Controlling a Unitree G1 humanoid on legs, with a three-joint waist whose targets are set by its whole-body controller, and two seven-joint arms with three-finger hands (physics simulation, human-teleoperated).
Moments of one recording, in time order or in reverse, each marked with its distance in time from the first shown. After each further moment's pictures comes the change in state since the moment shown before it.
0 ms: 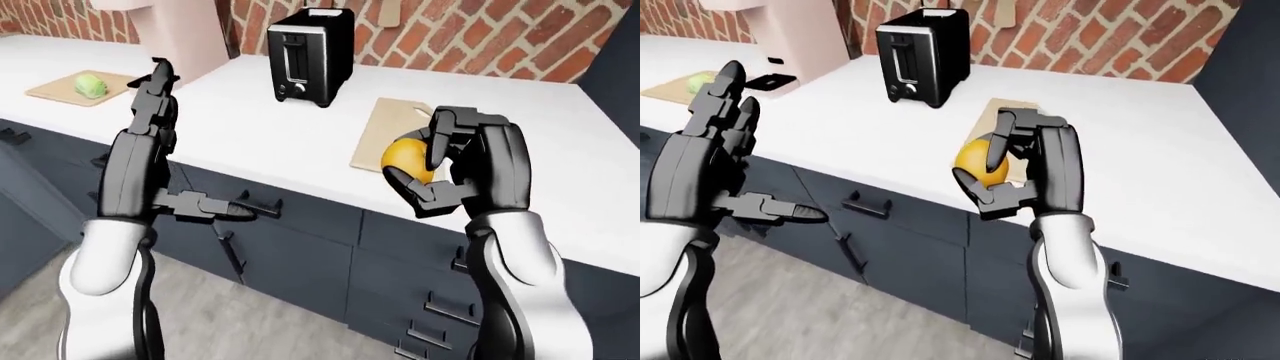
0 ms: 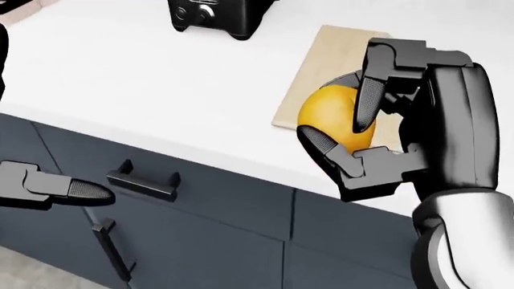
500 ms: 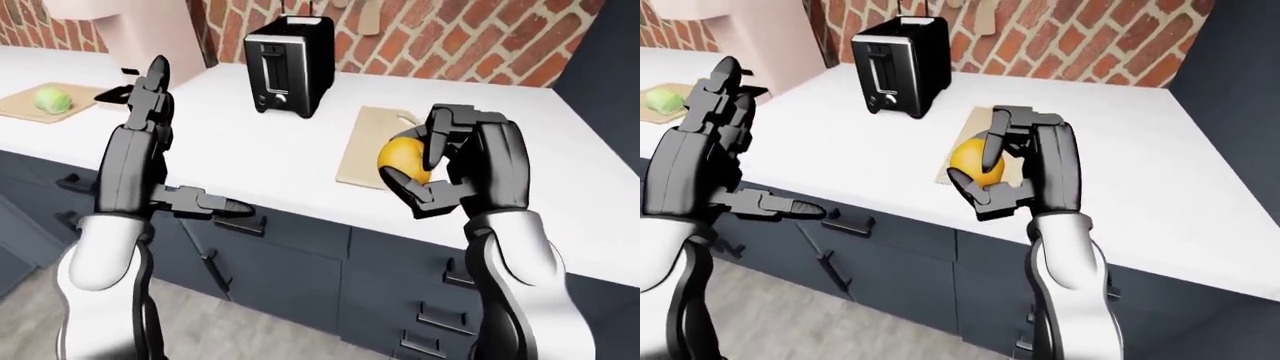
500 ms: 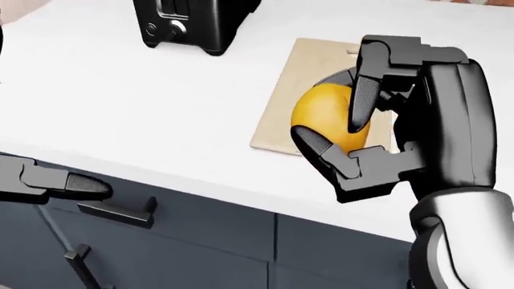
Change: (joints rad) left arm -0.020 0.007 0.002 0.010 0.015 0.009 0.001; right arm -0.010 -0.007 0.008 -0.008 0.025 0.002 0.001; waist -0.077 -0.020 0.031
